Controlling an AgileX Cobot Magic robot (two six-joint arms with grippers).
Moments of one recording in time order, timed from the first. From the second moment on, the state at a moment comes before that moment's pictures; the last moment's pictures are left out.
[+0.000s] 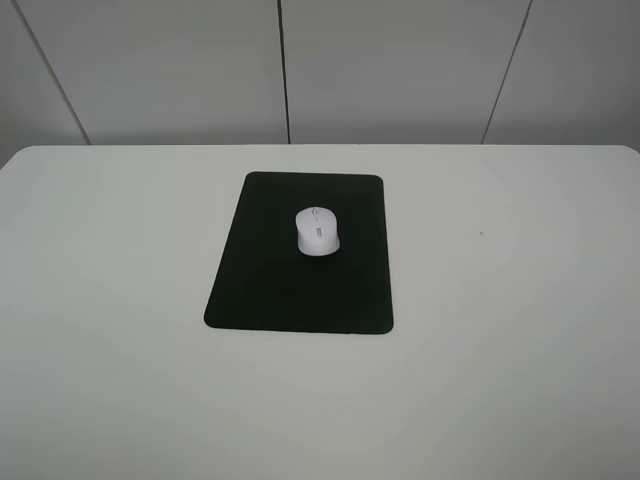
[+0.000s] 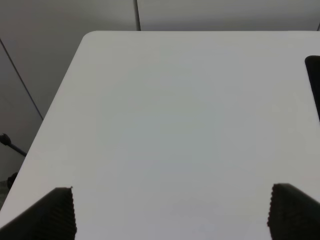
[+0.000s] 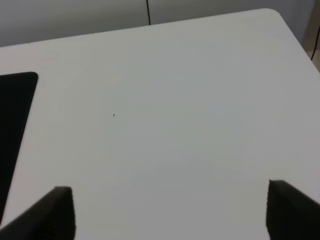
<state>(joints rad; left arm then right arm) -0.06 -0.01 -0.51 0.10 1.08 -0.11 -0.01 0.11 -0.53 -0.15 1.05 0.21</state>
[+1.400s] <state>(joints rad) -0.06 -0.01 -0.51 0.10 1.08 -0.11 0.05 -0.01 -0.52 -0.16 1.08 0.19</state>
